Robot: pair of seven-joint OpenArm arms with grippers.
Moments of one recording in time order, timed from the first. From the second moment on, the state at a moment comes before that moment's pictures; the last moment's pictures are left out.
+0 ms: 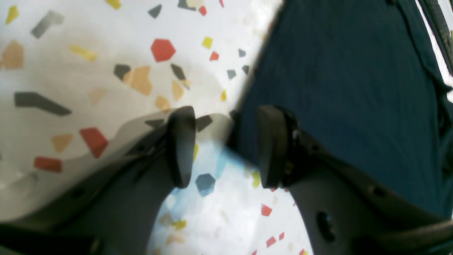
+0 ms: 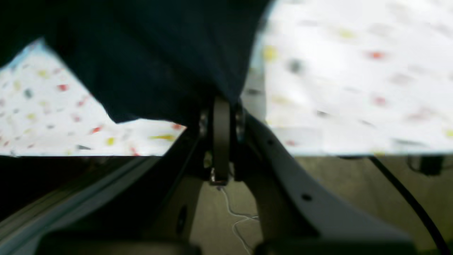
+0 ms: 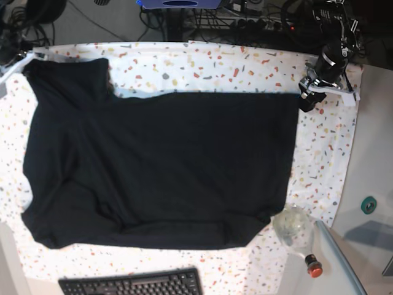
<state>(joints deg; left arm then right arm) 15.4 -7.6 -35.3 68.2 -40.3 -24.9 28.8 -27.8 9.2 38.6 97.3 32.4 29.0 -60.3</state>
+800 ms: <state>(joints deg) 16.5 -4.0 -32.2 72.6 -40.7 -24.9 36.2 -27.6 9.0 32.9 97.1 32.3 29.0 -60.5</state>
